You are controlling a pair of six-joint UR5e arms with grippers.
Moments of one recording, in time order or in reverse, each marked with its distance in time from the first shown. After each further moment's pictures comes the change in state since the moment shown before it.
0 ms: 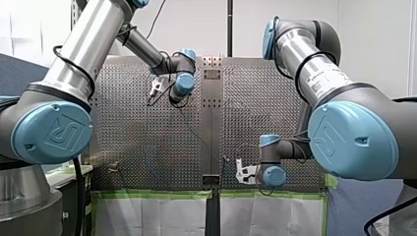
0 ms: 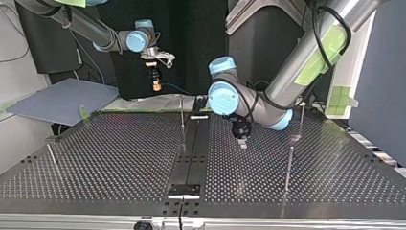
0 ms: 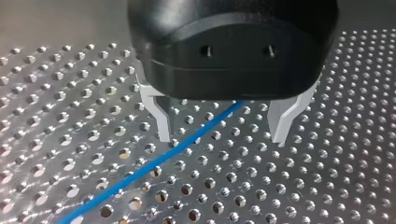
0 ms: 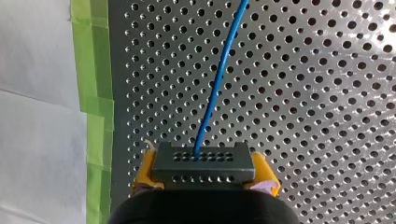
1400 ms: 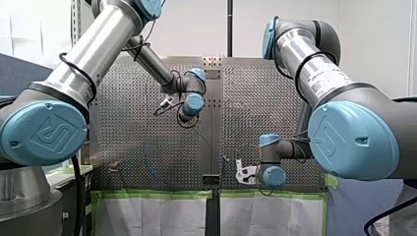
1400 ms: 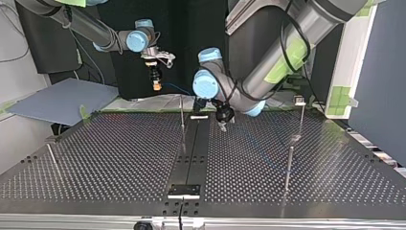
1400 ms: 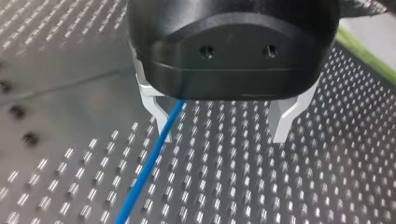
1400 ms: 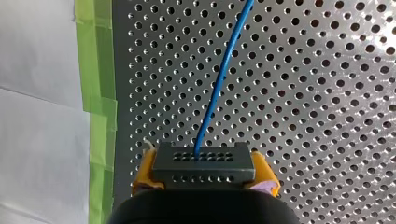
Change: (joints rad) left arm -0.085 -0.130 -0.048 0.114 0.005 0.302; right arm 0.001 0.000 0.000 0.008 0.001 -0.005
